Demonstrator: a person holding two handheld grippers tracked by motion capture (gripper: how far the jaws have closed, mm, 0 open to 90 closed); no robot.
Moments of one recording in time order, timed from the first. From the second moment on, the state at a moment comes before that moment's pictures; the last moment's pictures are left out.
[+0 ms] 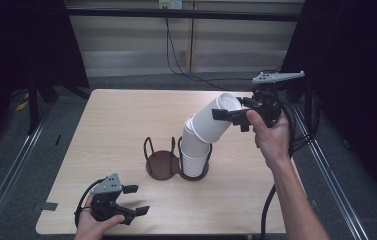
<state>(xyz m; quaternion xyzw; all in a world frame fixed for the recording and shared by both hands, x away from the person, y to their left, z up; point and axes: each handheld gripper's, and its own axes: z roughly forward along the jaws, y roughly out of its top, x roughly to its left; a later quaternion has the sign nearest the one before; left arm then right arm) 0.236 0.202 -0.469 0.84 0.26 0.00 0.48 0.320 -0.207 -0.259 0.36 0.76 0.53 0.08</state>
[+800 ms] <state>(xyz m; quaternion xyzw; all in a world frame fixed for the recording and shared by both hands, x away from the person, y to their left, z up) 0.253 0.183 -0.446 0.83 0.25 0.02 0.50 0.298 -0.243 -0.262 0.38 0.75 0.53 0.08</state>
